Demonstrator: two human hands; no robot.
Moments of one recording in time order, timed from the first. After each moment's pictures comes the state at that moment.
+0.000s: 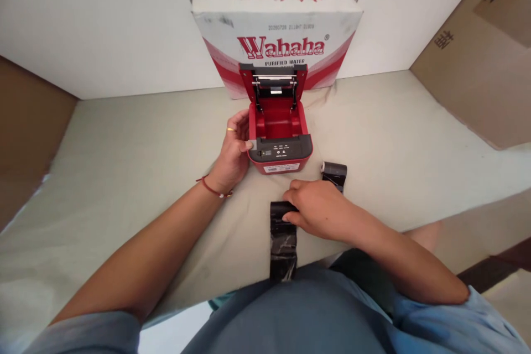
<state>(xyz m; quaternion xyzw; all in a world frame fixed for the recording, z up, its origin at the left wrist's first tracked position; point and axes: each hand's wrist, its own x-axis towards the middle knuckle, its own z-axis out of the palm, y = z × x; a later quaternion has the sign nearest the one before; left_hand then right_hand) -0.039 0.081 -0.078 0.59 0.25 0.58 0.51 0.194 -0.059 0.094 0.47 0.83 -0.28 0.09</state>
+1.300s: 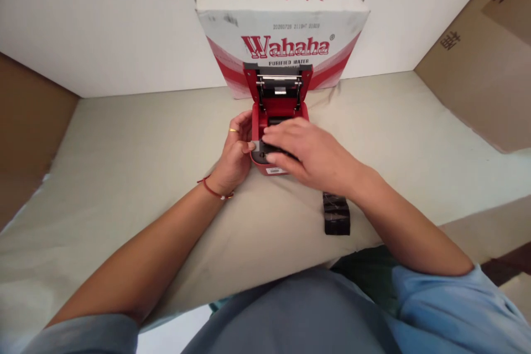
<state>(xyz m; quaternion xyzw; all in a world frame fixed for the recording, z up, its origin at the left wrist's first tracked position) -0.037 0.076 -0.072 0.59 0.22 0.59 0.51 0.193 0.014 0.109 0.38 0.90 -0.14 -0.16</state>
